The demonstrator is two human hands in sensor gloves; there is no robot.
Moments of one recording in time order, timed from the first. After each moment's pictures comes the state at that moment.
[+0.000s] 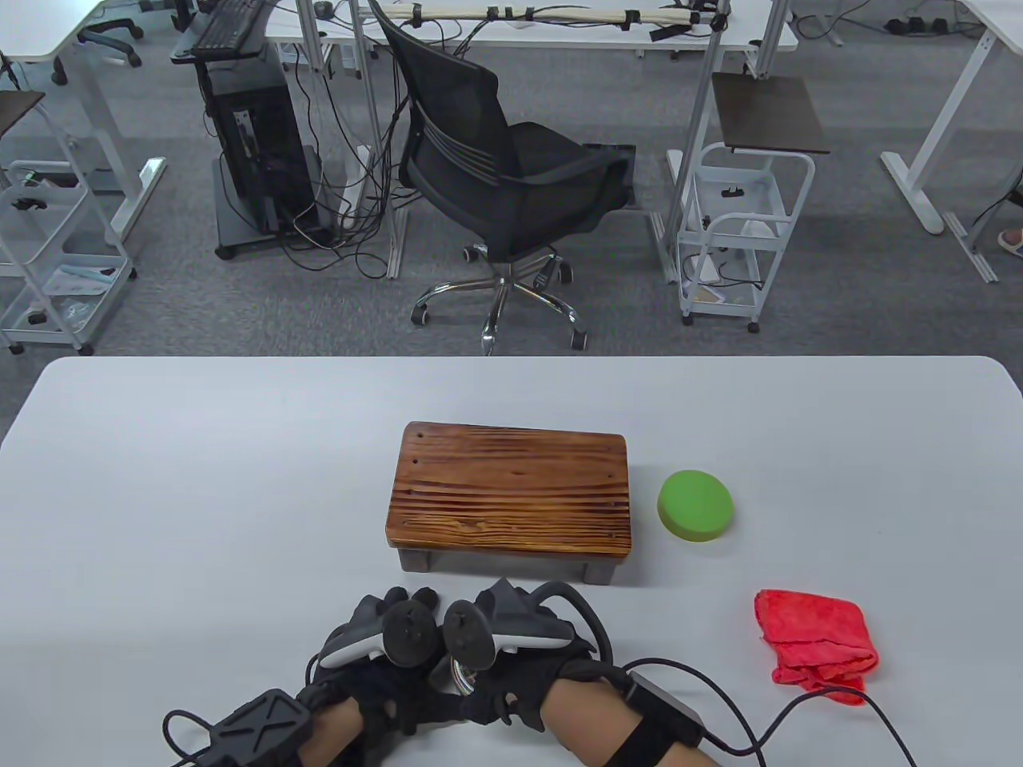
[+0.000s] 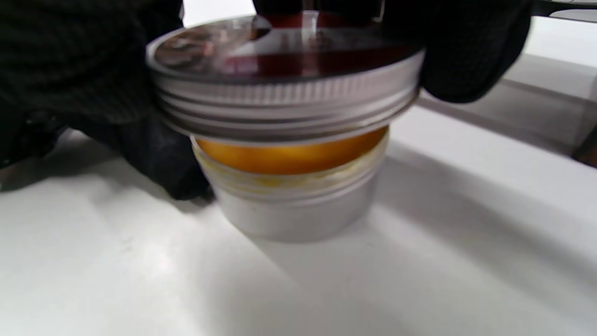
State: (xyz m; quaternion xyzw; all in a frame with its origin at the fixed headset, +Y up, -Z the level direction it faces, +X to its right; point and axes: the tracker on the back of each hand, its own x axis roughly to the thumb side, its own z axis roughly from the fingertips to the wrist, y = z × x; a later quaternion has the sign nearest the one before) left_hand -0.170 -0.843 -0.321 -0.31 -0.24 0.12 0.91; right_hand -0.019 -0.749 -0.311 -0.32 -0.20 -0.92 0.05
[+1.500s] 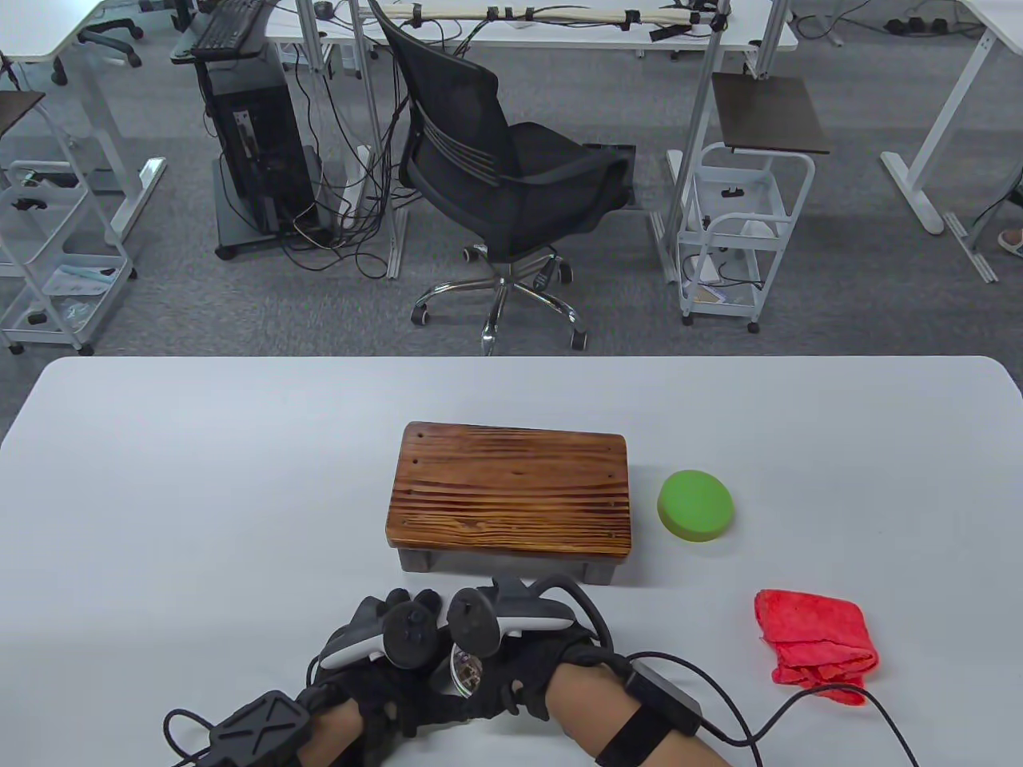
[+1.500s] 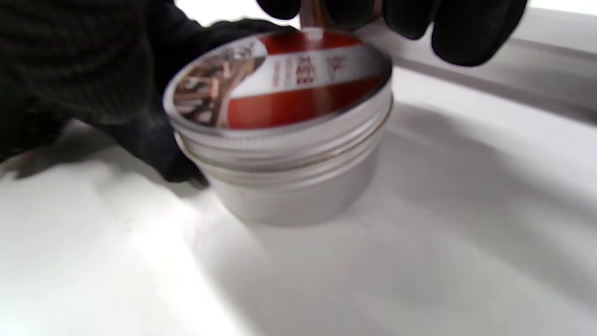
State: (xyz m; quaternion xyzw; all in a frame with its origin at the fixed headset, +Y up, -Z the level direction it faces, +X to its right) left_hand -0.169 -0.844 -0.320 -0.31 -0.24 0.12 0.91; right_hand -0.009 -0.747 -0.326 -0.38 -0.25 -0.89 0.04
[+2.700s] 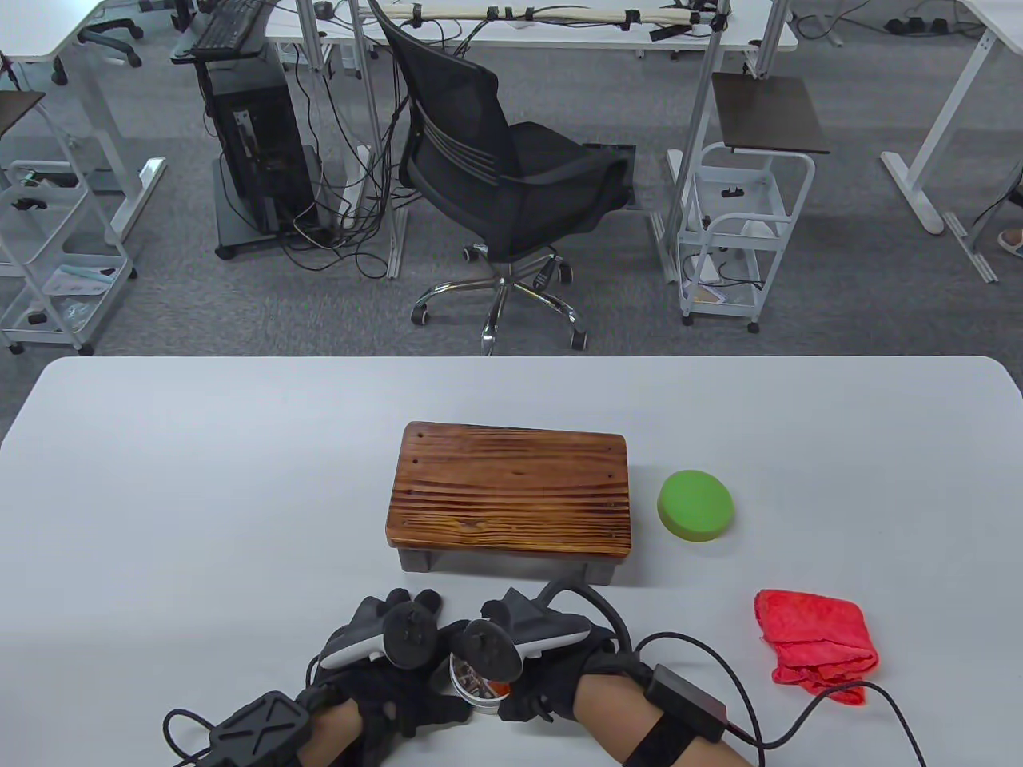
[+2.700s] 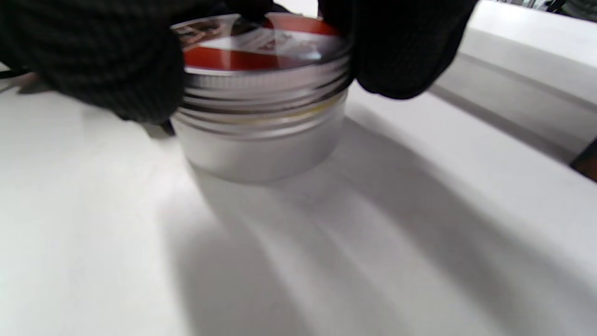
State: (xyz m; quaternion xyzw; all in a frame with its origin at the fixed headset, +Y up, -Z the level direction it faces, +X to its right) left_hand -0.170 -0.844 -0.320 -0.31 -0.24 0.12 0.91; right_hand 0.003 -0.758 -0.309 -0.41 -0.18 -0.89 0.11
